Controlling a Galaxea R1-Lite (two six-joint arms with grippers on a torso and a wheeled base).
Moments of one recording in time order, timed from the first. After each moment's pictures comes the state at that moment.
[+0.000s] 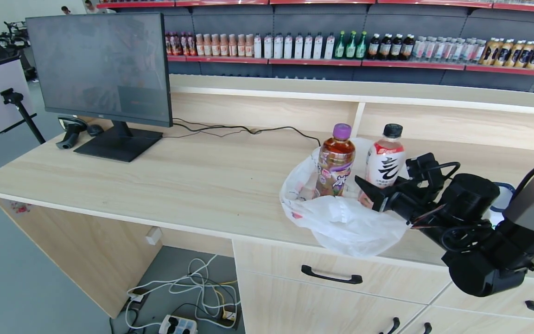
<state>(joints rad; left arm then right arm) 0.00 0.00 0.00 -0.01 0.05 0.00 0.19 2.13 -0.68 -1.57 0.24 -0.07</state>
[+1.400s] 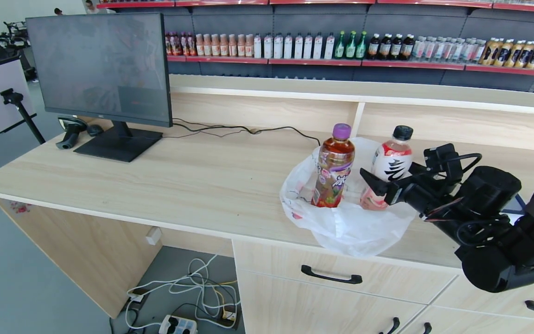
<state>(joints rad) 0.00 0.00 0.00 -0.01 0.05 0.00 0.15 2.07 -0.68 -1.57 0.24 -0.06</state>
